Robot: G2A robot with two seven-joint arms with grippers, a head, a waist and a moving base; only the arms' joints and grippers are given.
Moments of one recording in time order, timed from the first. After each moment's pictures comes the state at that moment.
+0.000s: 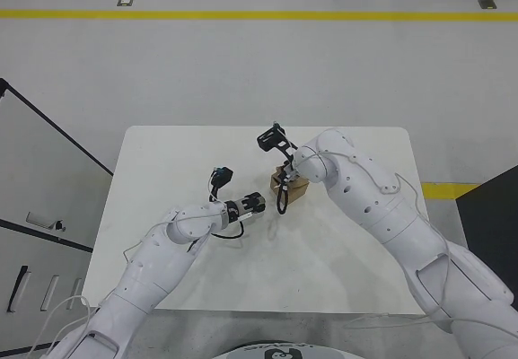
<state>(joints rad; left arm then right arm) 1.21 -1.26 -1.00 -1.32 0.17 0.08 -0.61 -0.70 -1.35 0.72 -1.24 -0.95 0.02 1.26</state>
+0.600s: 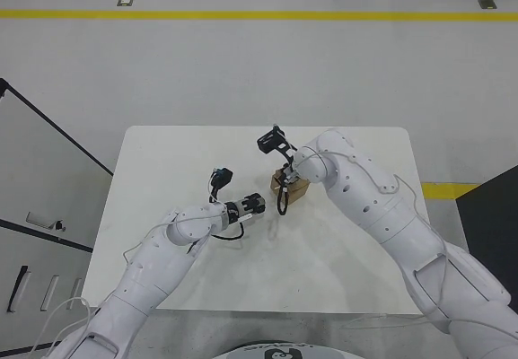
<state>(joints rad) 1.22 -1.26 -1.00 -1.33 0.18 0.09 -0.60 -0.71 -1.37 0.73 -1.21 -0.94 0.00 1.26</state>
